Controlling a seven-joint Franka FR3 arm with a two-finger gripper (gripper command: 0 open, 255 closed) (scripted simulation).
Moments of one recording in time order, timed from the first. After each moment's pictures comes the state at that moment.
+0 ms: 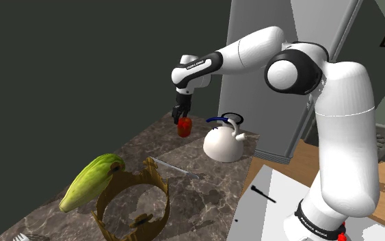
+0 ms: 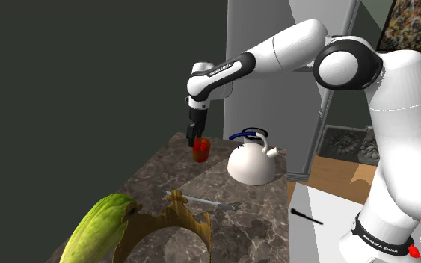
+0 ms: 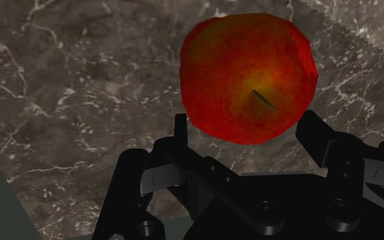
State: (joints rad) arm 0.00 0.45 -0.11 -1.64 0.26 2.10 -0.43
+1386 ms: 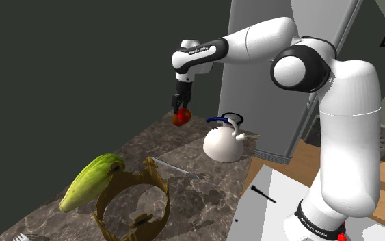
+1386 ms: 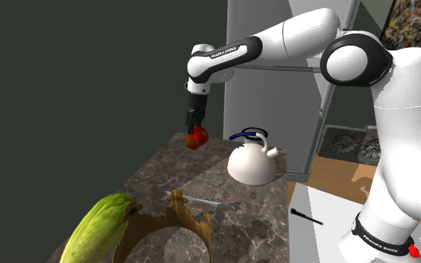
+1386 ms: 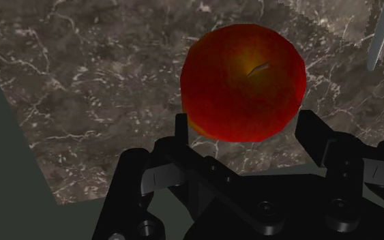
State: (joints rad) arm 0.00 0.40 -0.12 -1.55 0.24 1.97 -0.40
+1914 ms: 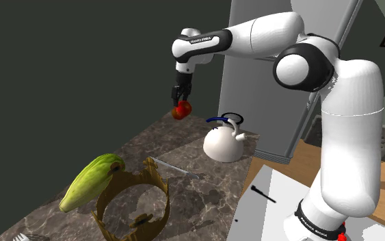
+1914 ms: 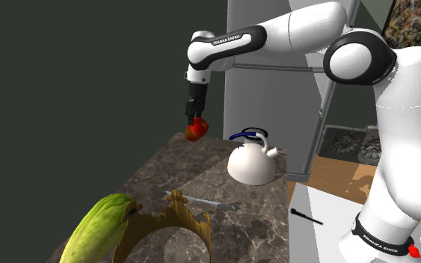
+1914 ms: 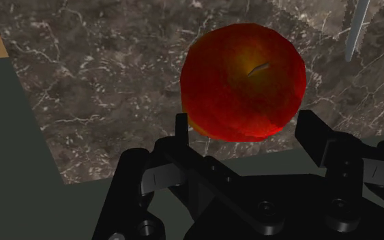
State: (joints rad) arm -0.01 0.38 -0.12 -1.48 0.23 1.87 -0.38
